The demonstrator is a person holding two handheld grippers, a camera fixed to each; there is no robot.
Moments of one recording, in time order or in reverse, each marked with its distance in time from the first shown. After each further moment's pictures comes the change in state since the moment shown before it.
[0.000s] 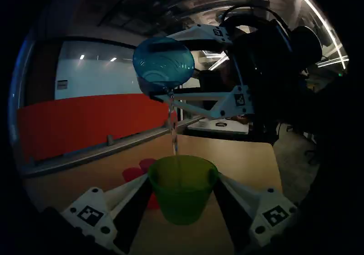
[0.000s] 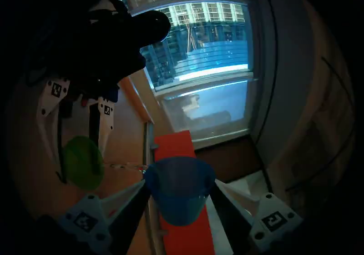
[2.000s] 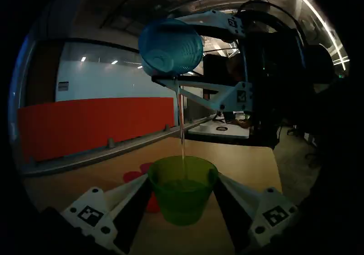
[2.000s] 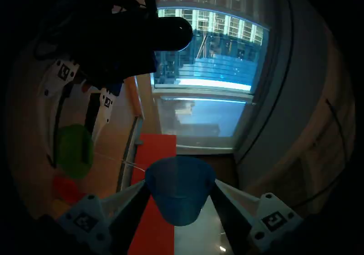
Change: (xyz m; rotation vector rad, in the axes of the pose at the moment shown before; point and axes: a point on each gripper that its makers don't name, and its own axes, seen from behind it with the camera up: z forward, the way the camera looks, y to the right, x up) left arm 0.007 0.000 0.002 0.006 0.031 -0.008; right arm 0.025 0.031 -0.002 -0.084 0.018 -0.268
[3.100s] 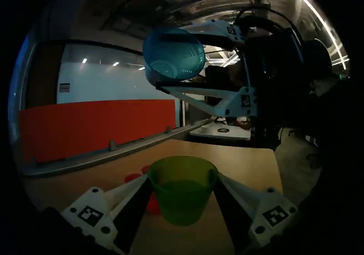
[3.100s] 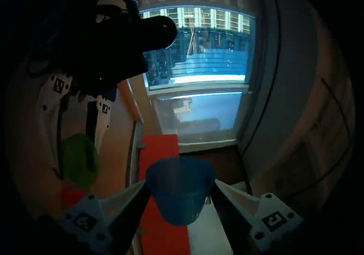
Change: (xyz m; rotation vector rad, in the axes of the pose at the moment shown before) left arm 0.008 -0.003 -0.001 0.012 0.011 0.004; right arm -0.006 -0.006 -0.009 0.002 -0.009 0.166
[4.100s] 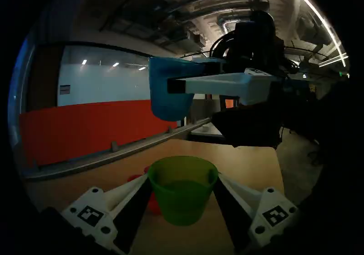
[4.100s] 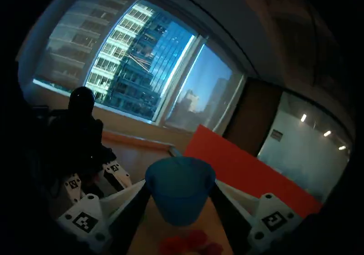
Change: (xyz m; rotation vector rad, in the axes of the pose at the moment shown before) left arm 0.005 -0.002 -0.001 0.008 -0.010 0.017; right arm 0.027 -0.048 -0.018 0.200 0.025 1.000
